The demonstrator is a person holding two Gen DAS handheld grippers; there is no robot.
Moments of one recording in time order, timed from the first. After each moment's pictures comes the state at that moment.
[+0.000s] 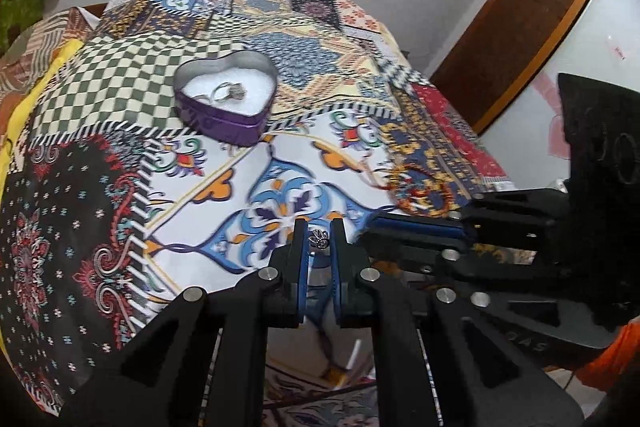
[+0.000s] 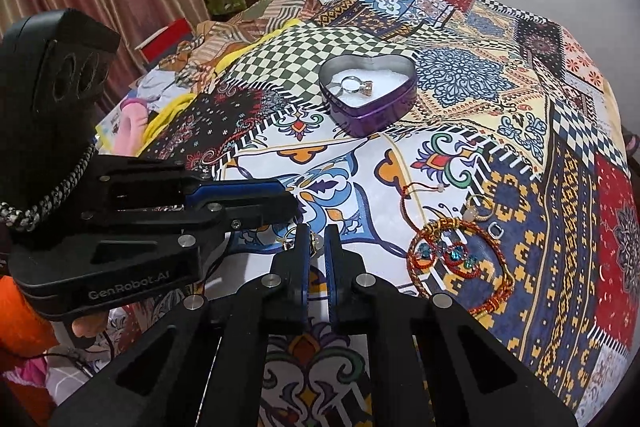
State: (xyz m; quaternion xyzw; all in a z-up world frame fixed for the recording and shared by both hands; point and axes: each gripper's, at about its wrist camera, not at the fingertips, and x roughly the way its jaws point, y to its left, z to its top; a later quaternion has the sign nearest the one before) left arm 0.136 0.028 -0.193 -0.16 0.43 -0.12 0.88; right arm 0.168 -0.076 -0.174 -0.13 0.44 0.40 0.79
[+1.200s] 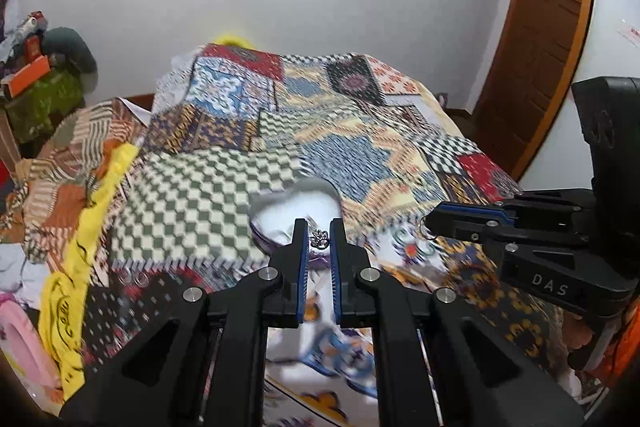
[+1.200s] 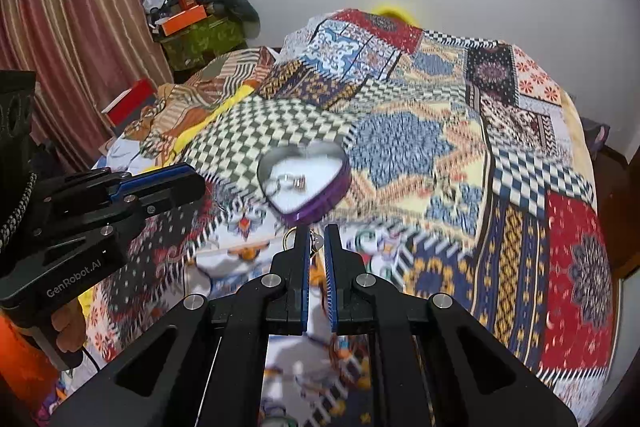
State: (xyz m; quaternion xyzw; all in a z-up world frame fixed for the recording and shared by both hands) left arm 0.168 0.061 -0.125 -0.06 0.34 -0.02 0.94; right arm 0.224 -0.076 -0.129 -0.08 0.39 0.35 0.85
